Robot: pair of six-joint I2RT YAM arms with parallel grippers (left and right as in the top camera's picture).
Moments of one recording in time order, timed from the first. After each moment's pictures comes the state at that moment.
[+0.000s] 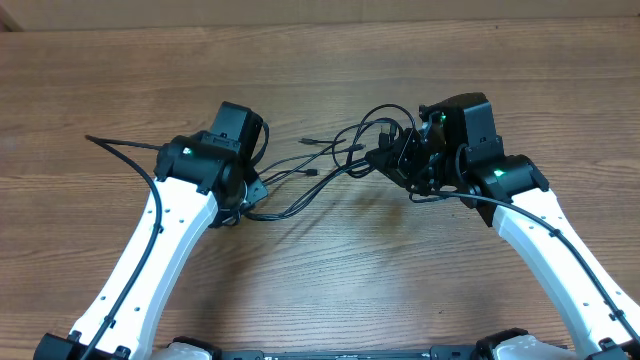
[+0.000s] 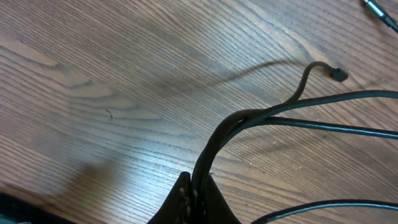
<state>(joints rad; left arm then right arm) -0.32 1.45 1.29 -1.26 -0.12 -0.86 0.31 1.39 1.08 -0.53 -0.60 0.95</state>
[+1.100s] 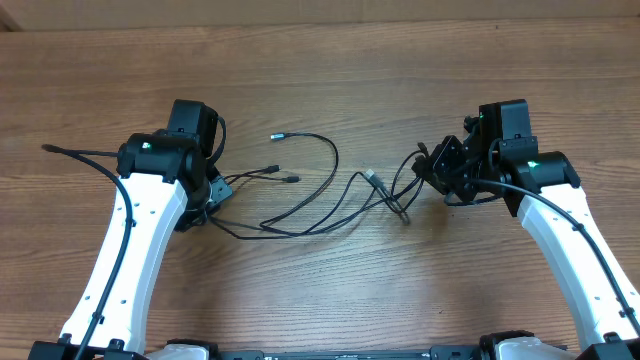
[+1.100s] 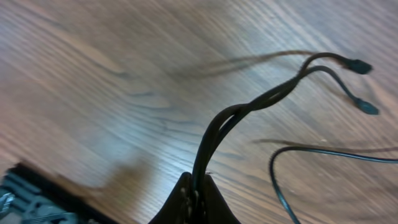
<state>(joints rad) -0.13 1.45 1.29 -1.31 -0.15 -0.79 0.13 1.39 1.08 -0.77 -0.46 0.81</state>
